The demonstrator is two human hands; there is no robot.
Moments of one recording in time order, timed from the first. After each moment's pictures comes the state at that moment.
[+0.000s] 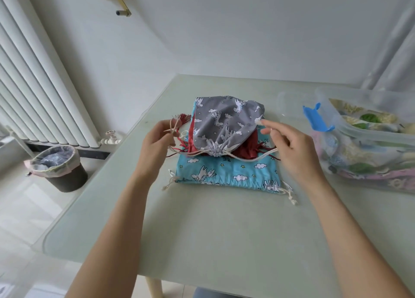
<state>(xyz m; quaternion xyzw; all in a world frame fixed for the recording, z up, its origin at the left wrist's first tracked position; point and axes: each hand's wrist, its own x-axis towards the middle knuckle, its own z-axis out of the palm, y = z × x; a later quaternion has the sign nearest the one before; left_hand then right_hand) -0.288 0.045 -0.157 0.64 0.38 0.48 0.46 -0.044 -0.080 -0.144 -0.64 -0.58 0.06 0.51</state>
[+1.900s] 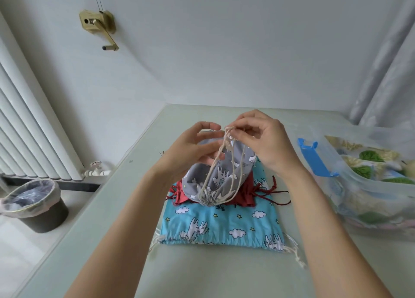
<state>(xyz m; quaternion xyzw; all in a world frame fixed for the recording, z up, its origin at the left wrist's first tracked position) -0.203 0.078 -0.081 0.66 0.24 0.32 0.64 -0.042 0.010 -0.075 -0.54 -0.62 0.12 0.56</state>
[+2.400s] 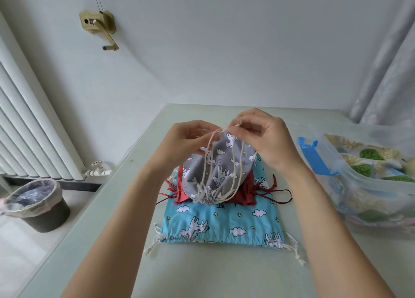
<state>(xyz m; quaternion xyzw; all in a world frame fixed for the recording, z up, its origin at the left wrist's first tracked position) -0.211 0.082 -0.074 0.74 0.25 0.36 0.51 -0.041 0.008 -0.074 -0.49 -0.62 0.15 0.59</state>
